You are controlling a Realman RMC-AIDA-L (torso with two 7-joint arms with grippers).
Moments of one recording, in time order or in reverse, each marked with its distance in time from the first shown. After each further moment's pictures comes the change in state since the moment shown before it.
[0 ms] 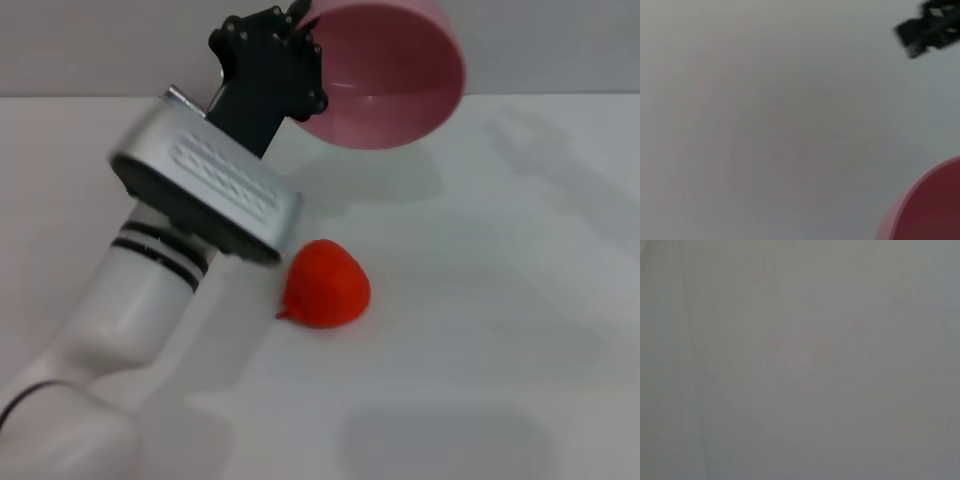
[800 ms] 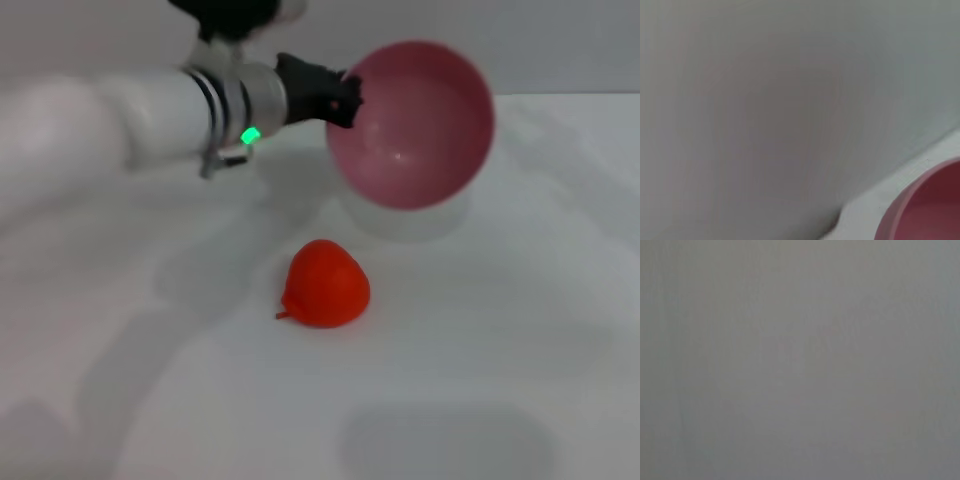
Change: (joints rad) left arm -0.274 -0.001 -0.550 0.062 0.064 1.189 -0.551; right arm 0.019 -0.008 0.030 0.058 -0.001 0.001 -0.024
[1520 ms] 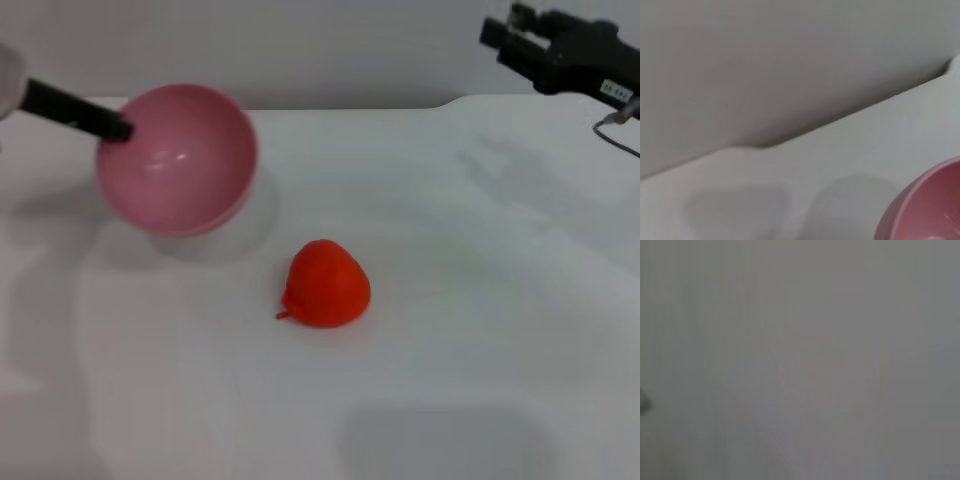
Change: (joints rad) left arm -0.116 0.133 -0.855 -0.123 0.250 0.875 0.231; right arm -0.001 -0.006 -0.001 -0.046 -0.439 0.101 0.164
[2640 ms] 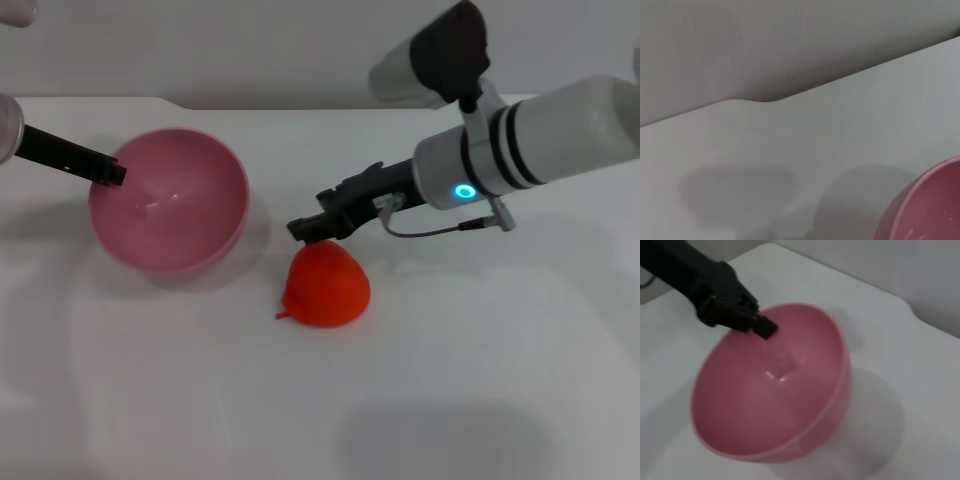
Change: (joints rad) left arm 0.059 -0.016 0.034 -0.013 0.014 -0.014 -0.010; right arm 0.437 0.019 -0.439 0.154 -0.688 0.136 0.788
